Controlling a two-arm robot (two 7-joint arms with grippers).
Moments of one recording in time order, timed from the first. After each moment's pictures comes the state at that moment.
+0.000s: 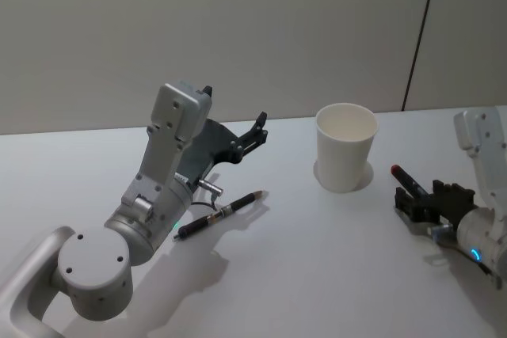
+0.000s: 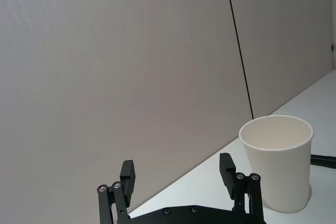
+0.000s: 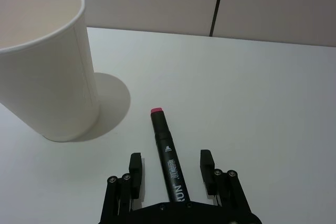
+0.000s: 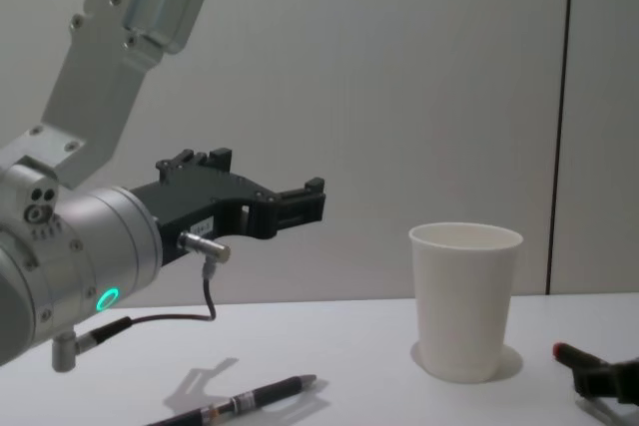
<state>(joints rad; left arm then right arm) -0.24 0.38 0.45 -1.63 -0.20 0.01 -0.01 0.14 0.26 -0.23 -1.60 0.25 0.60 -0.02</state>
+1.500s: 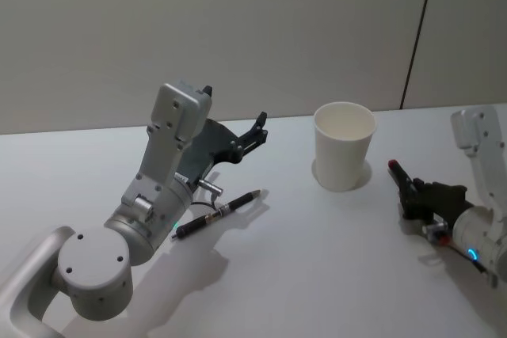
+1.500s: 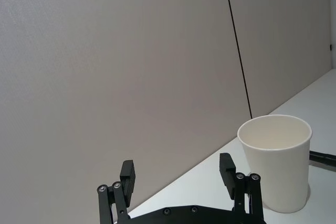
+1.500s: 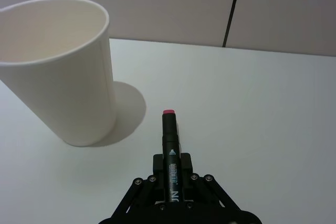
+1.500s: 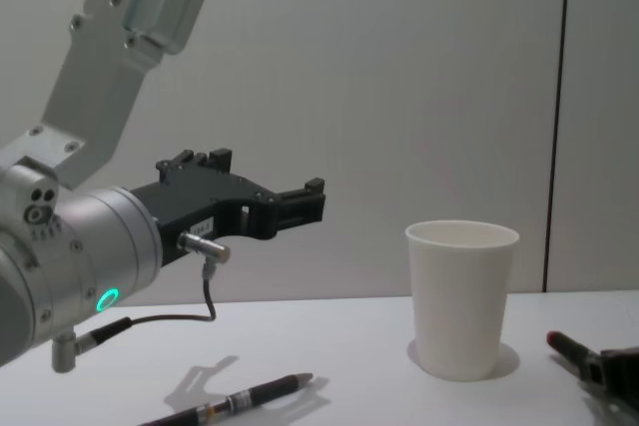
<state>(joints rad) -0.24 0.38 0.45 -1.63 -0.20 0.01 -0.01 0.13 0.26 -0.23 -1.61 0.24 0.55 0.04</state>
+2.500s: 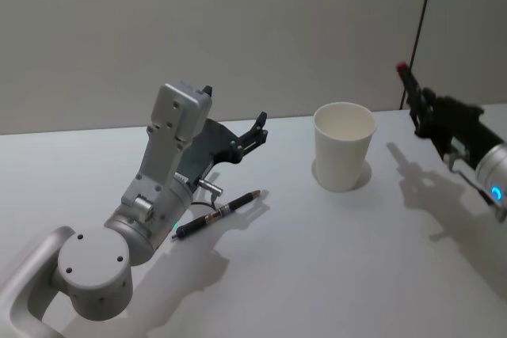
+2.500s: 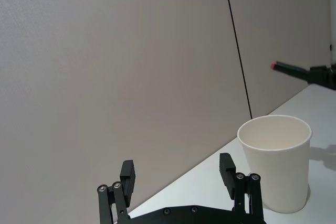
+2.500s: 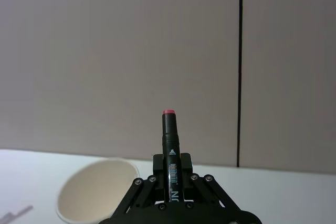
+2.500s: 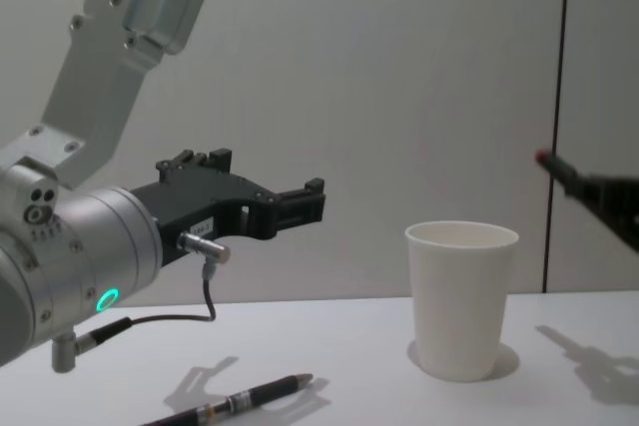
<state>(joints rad) -0.24 0.38 0.45 -1.63 -0.20 0.01 -0.01 0.21 0.27 -0.16 -1.59 0.39 0.24 0.18</state>
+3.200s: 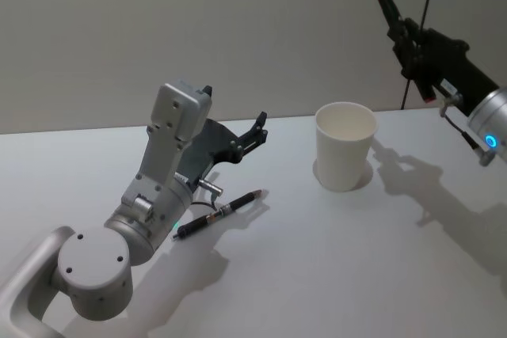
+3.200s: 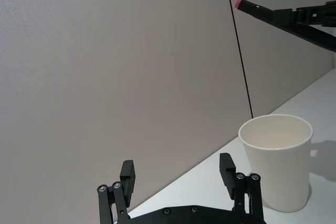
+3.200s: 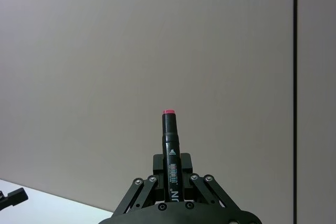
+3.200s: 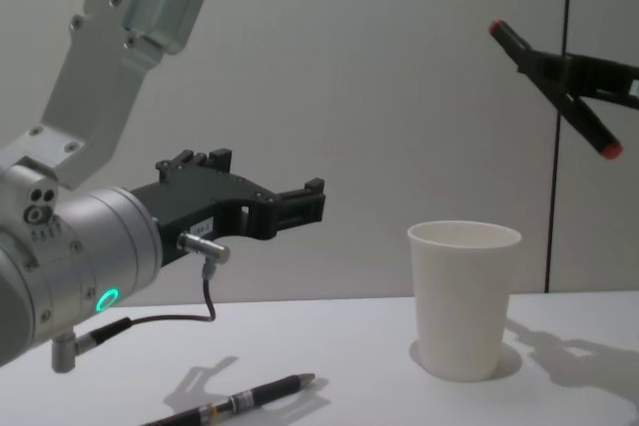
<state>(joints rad) -0.24 0.38 0.45 -1.63 -0.20 0.01 -0.01 0.35 0.24 -0.16 -1.50 0.46 0.10 0.37</state>
